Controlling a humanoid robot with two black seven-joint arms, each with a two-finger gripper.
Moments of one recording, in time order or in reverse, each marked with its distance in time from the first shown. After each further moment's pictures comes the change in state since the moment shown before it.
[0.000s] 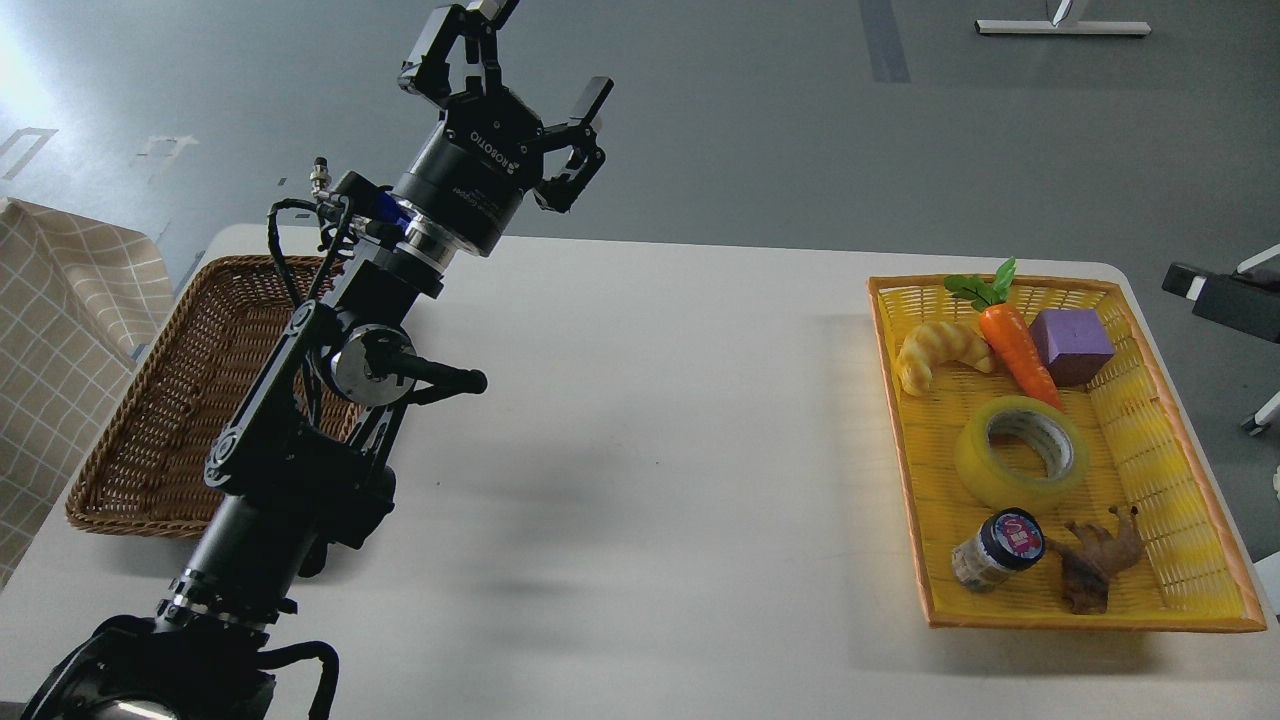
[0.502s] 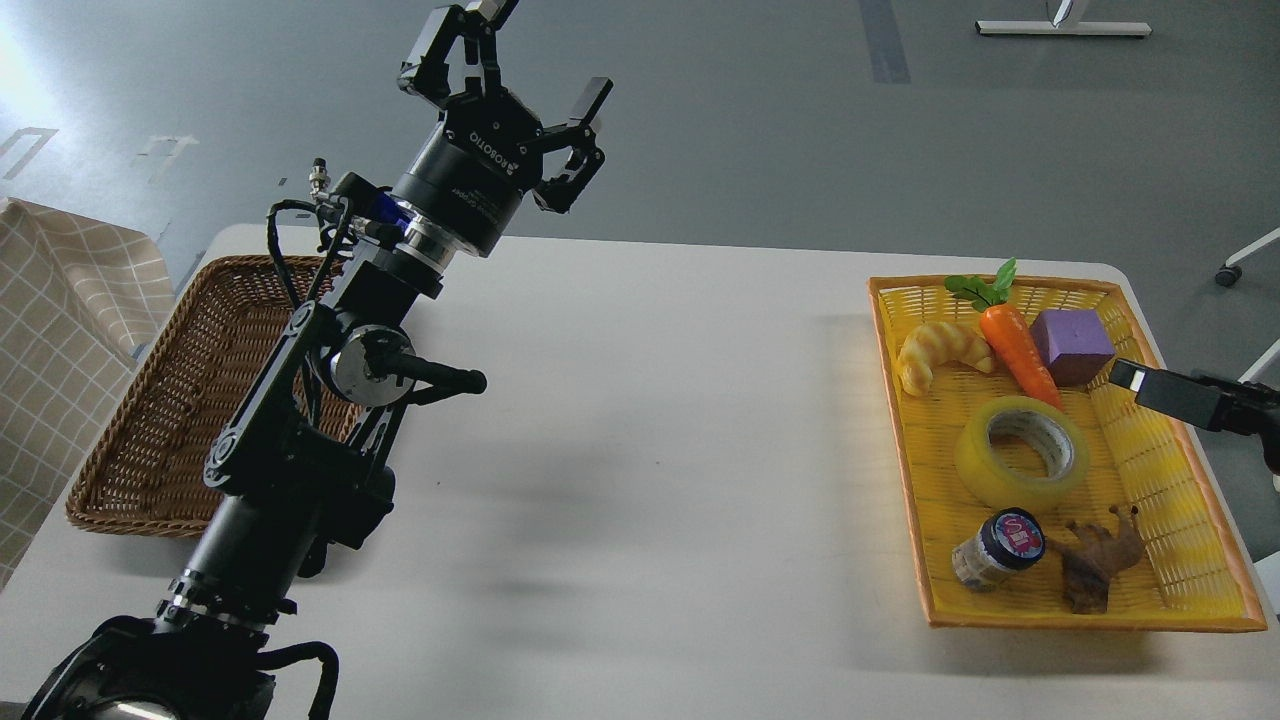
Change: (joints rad) left arm 0.002 0.000 0.000 -0.002 0.000 0.000 0.000; right arm -0.114 0.080 -0.003 -0.014 -0.076 0.001 0.000
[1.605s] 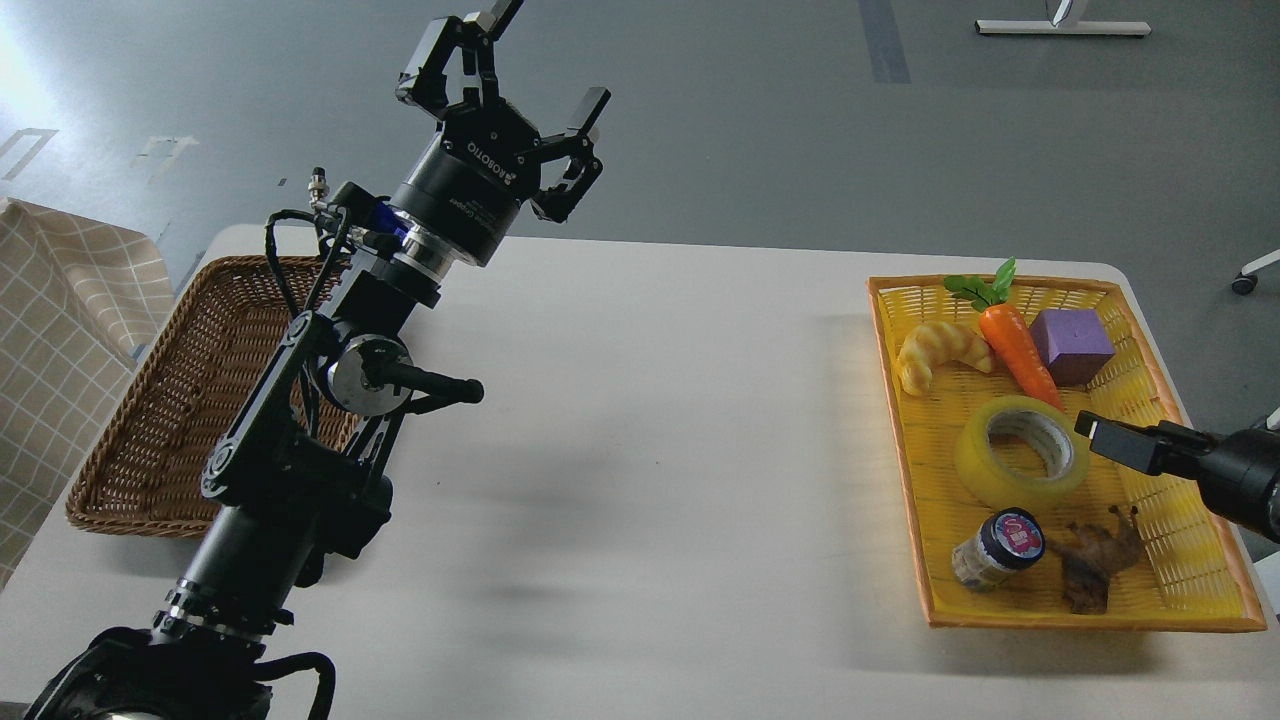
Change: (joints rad) left arm 0.024 0.002 0.000 -0.018 -0.002 0.000 0.003; right arm 0.051 0.200 -0.026 -0.170 -0.236 -0.003 -0.003
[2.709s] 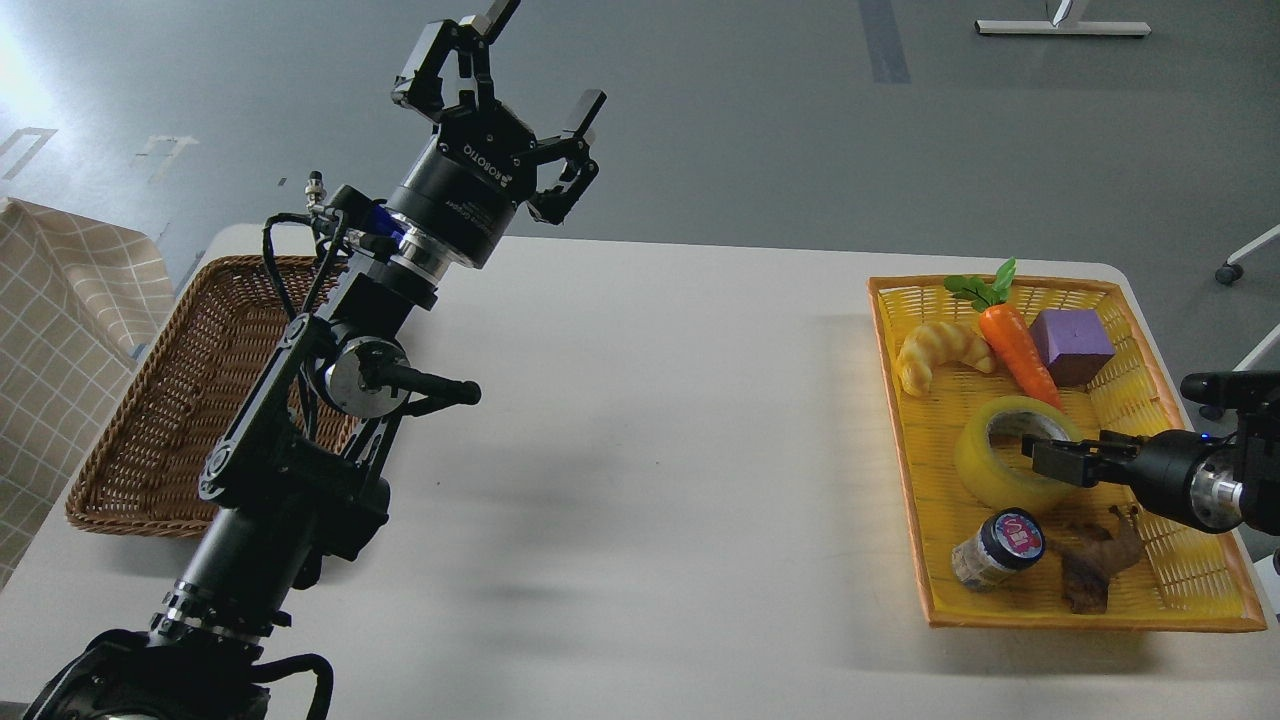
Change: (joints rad) left arm 0.008 0.003 -0.003 0.002 -0.008 0.013 -0.003; right arm 0.174 0.051 -0.230 -0.126 -0.087 0.000 0.002
